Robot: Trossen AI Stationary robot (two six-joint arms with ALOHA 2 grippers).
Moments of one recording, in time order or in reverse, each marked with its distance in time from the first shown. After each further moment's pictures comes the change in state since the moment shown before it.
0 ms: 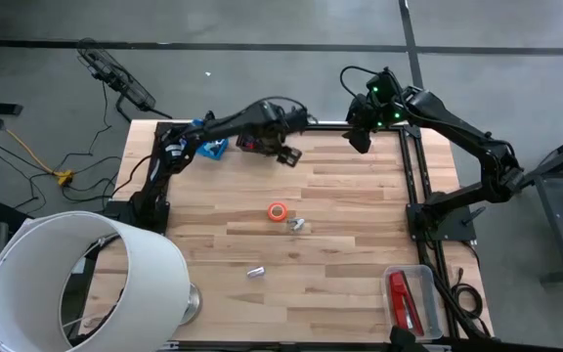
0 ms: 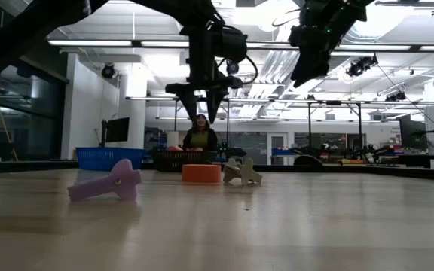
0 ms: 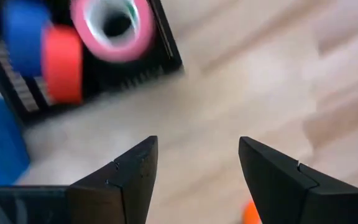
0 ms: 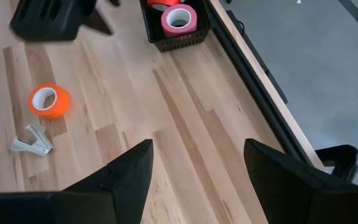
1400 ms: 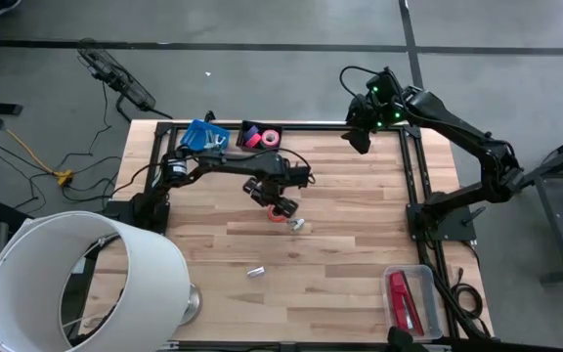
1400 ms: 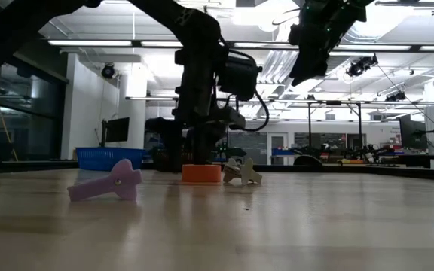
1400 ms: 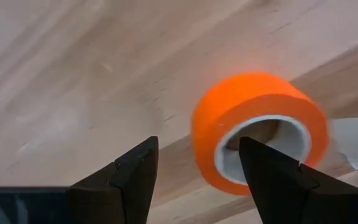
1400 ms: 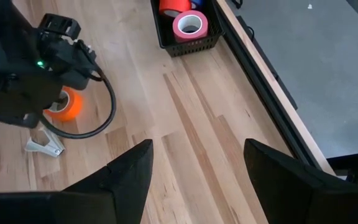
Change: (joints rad) left arm -0.226 0.001 -0.423 0.227 0.274 -0.174; right arm 0.000 0.000 0.000 0.009 -0.042 -0.004
